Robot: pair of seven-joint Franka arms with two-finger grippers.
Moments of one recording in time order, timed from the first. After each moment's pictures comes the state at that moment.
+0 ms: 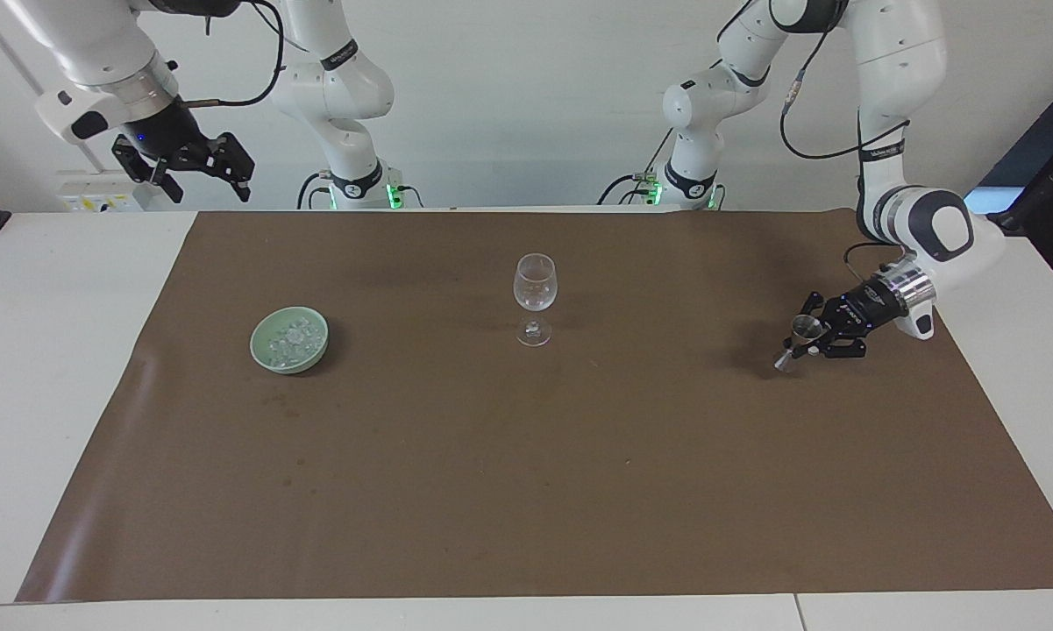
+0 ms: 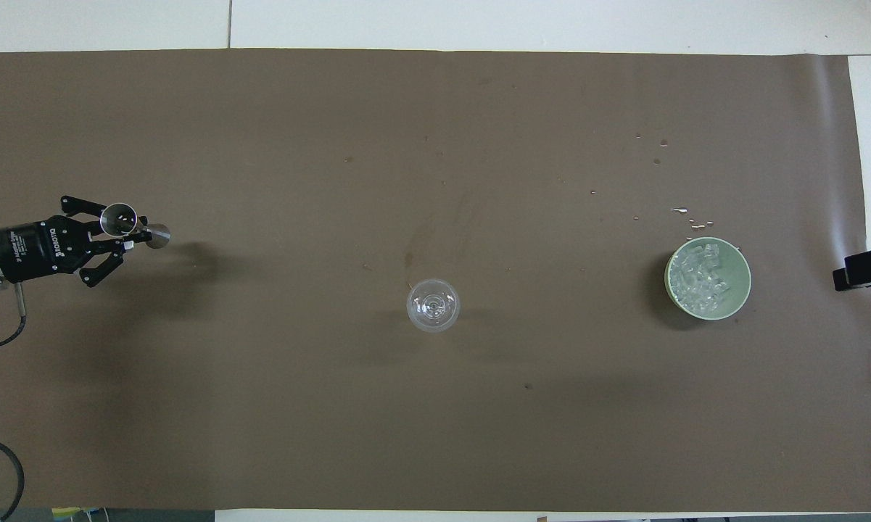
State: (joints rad) left arm 0.33 0.16 -0.02 -2.10 -1.17 1.82 -0.88; right arm -0.05 -0.15 -0.05 -1.68 0.00 1.43 -0.08
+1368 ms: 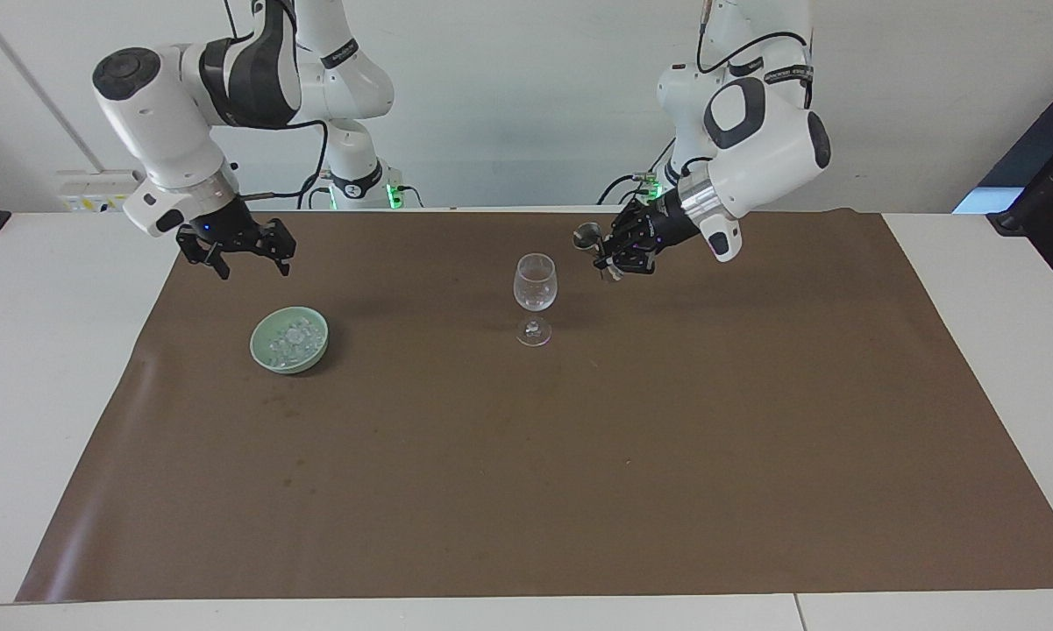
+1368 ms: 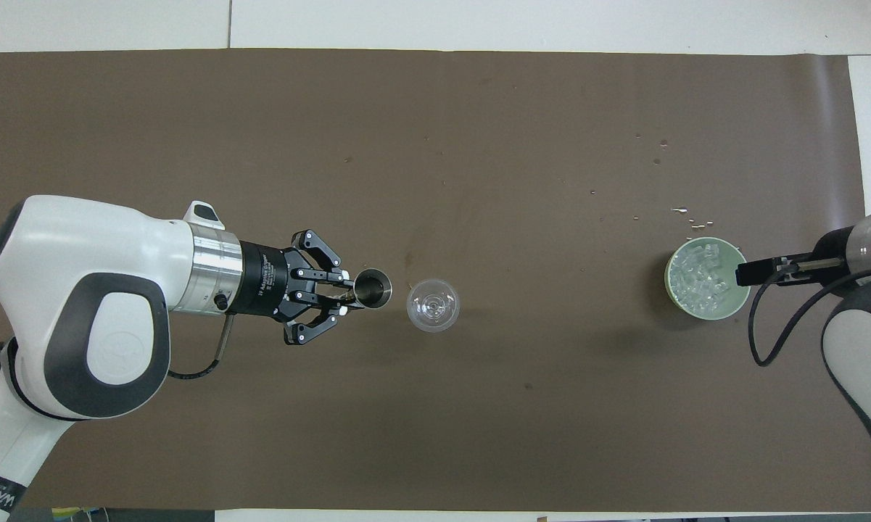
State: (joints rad) left arm -0.41 -0.11 -0.03 -2.13 -0.76 2.06 -1.56; right arm -0.03 -0.18 -0.05 -2.17 0.00 1.97 -0.13
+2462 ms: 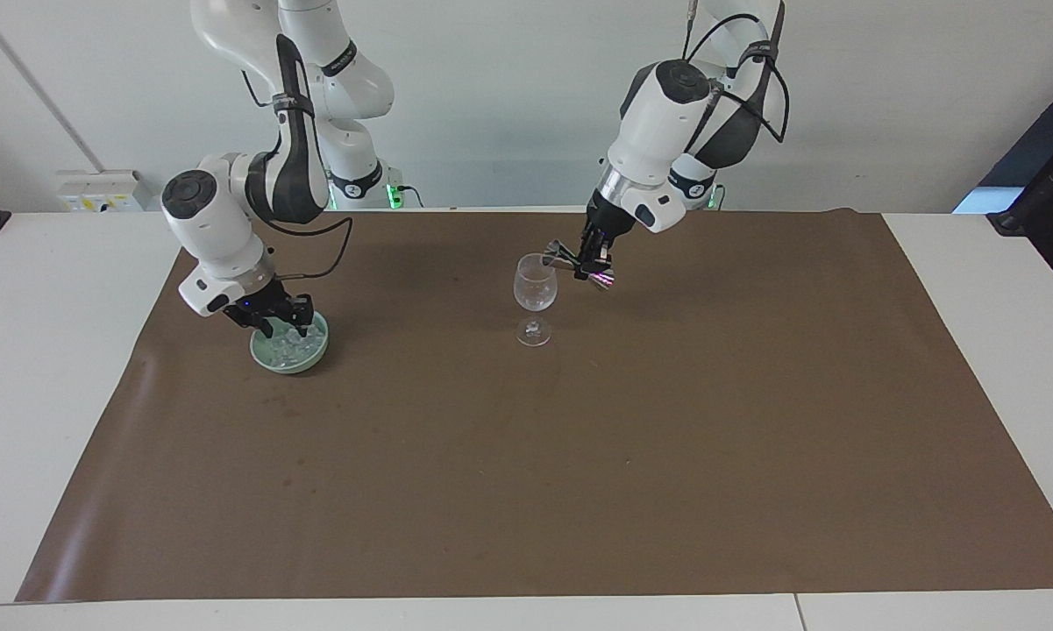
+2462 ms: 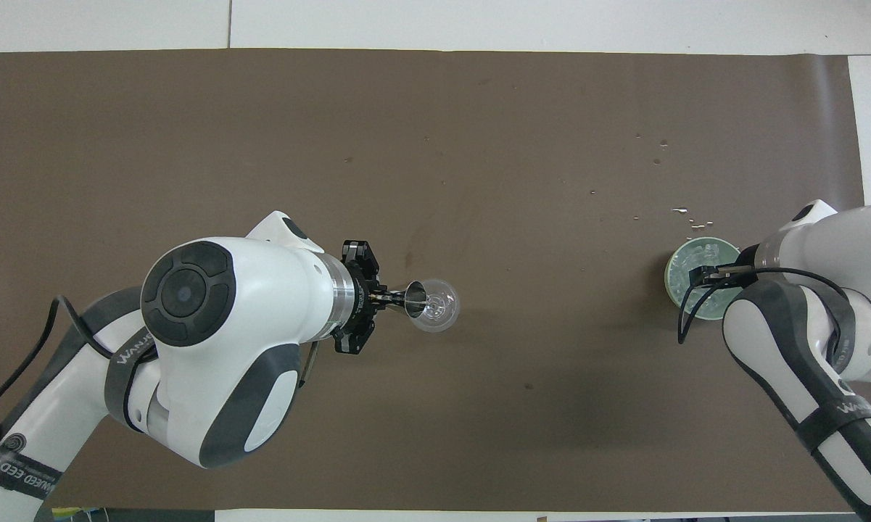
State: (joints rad) left arm -0.61 -0.06 -0.04 -2.06 -0.18 2.16 -1.94; right arm -0.04 0.00 -0.05 -2.32 0.02 2.28 -0.08
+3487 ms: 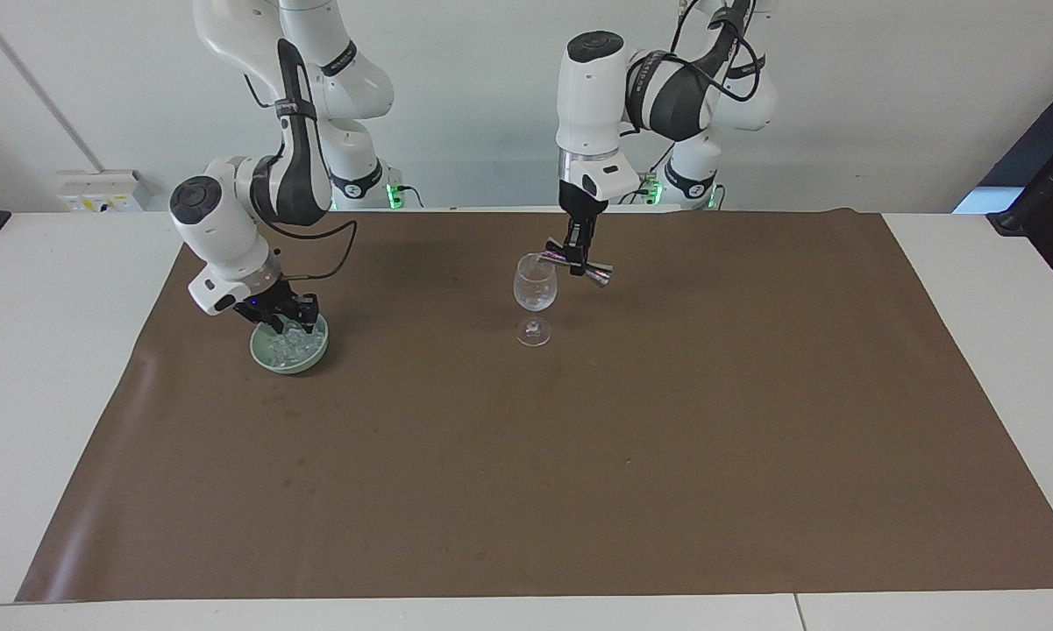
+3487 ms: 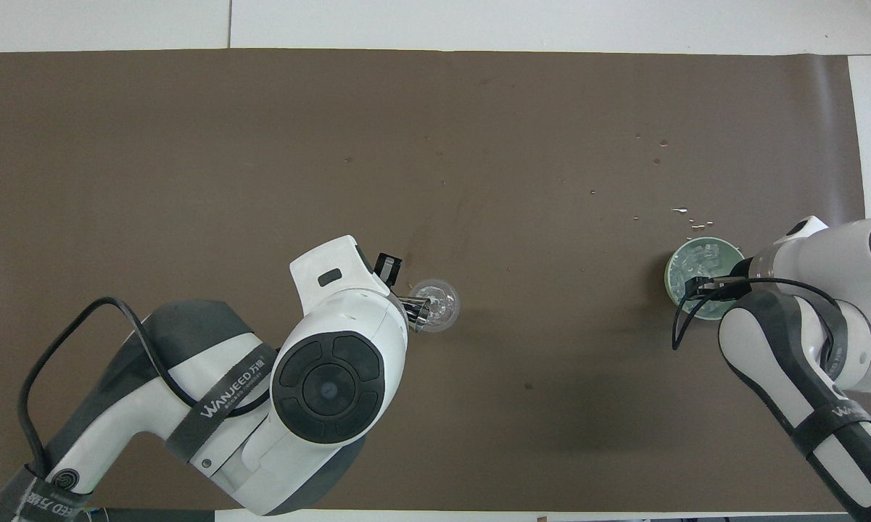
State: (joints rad) left arm -0.61 -0.06 -0.16 -2.03 0.19 2.12 -1.99; right arm -0.04 -0.01 -0.05 -2.36 0.04 2.30 -0.07
